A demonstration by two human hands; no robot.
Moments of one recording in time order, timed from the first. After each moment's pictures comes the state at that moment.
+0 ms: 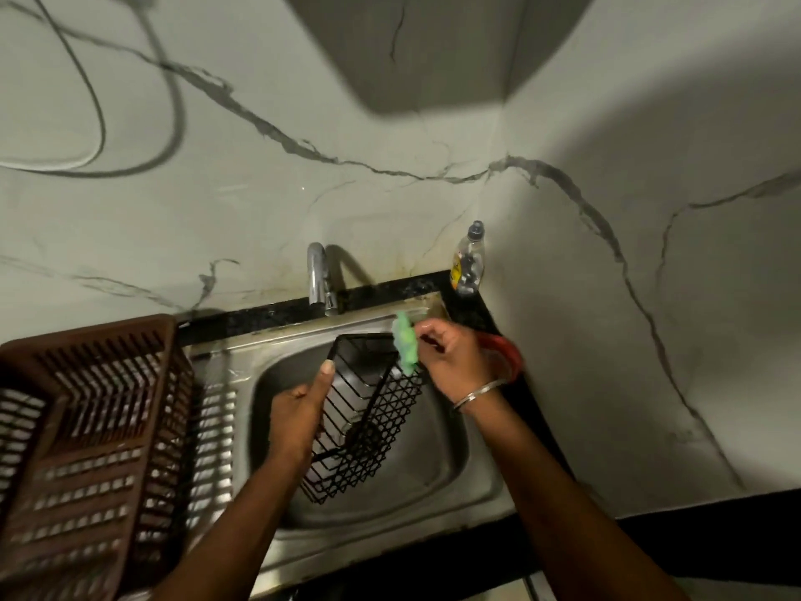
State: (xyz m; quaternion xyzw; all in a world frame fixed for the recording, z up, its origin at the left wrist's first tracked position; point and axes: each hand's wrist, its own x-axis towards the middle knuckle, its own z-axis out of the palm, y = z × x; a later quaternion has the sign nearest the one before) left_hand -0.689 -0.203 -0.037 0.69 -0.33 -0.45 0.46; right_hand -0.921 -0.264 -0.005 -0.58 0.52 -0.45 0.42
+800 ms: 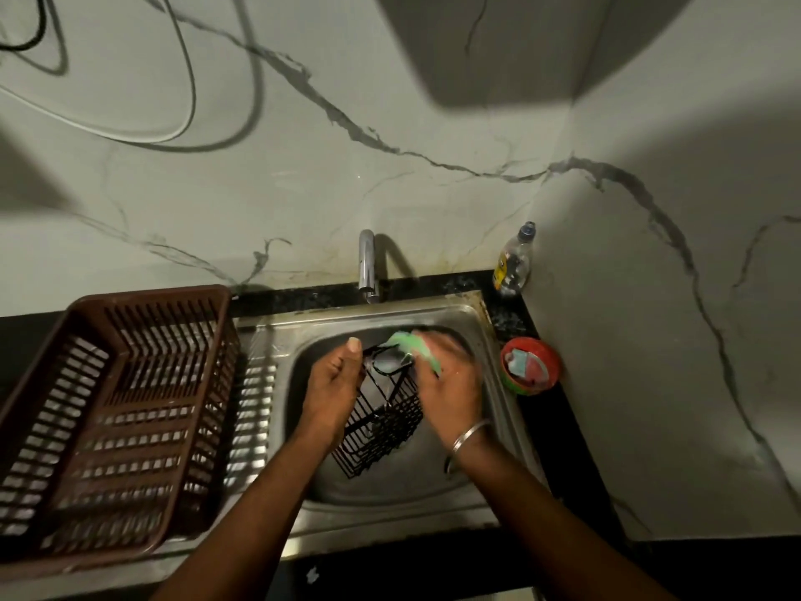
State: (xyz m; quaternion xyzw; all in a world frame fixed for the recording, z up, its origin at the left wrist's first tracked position) left_hand -0.674 -0.200 -0.025 0.59 -0.45 -0.43 0.51; right_hand -0.853 -0.221 -0.018 -0.68 0.50 -0.48 0.23
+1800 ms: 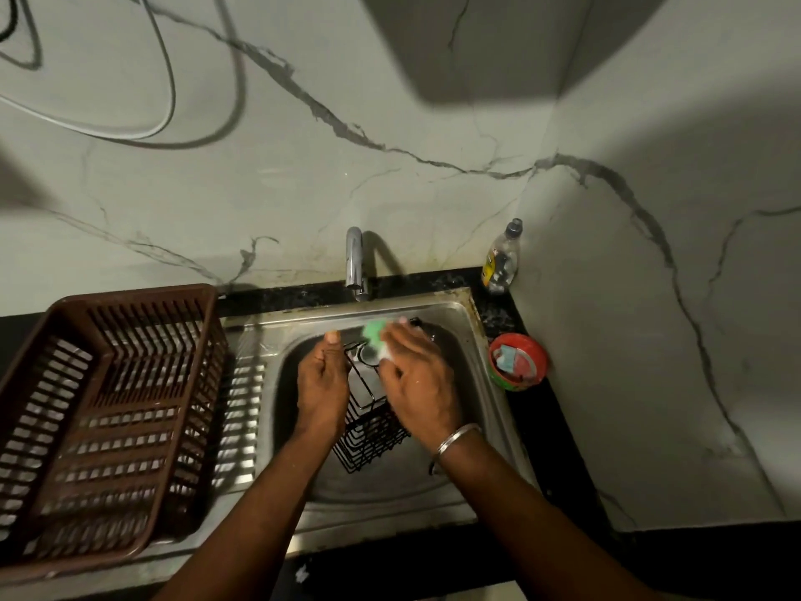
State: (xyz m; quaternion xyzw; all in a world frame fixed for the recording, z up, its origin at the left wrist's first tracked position) left_hand -0.691 -0.203 -0.026 0.58 -0.42 -0.37 0.58; right_hand -0.841 -0.219 -0.012 -0.77 0.51 -0.34 0.15
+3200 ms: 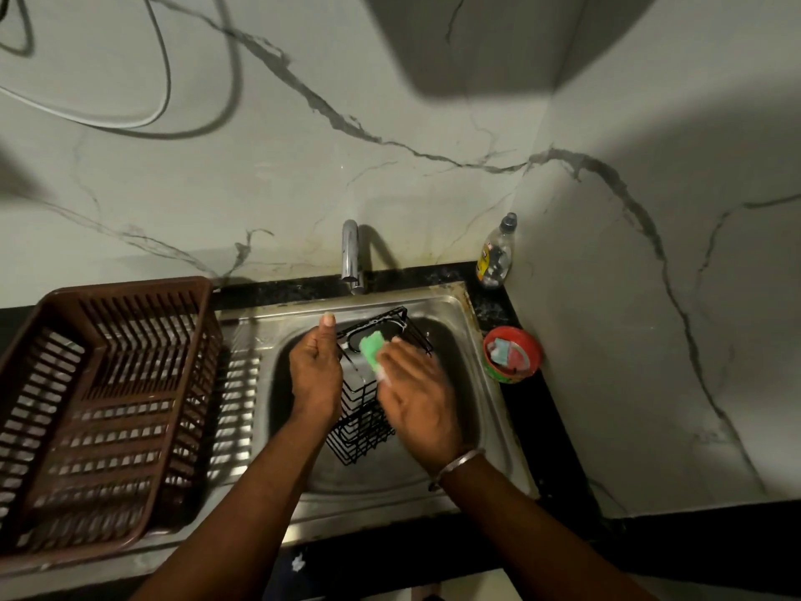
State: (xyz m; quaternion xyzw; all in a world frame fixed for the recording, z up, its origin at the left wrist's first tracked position) left_hand -0.687 -0.210 -0.031 0.62 -0.36 -0.36 0.59; right_hand -0.850 -0.184 -0.023 -0.79 0.46 -0.40 0.05
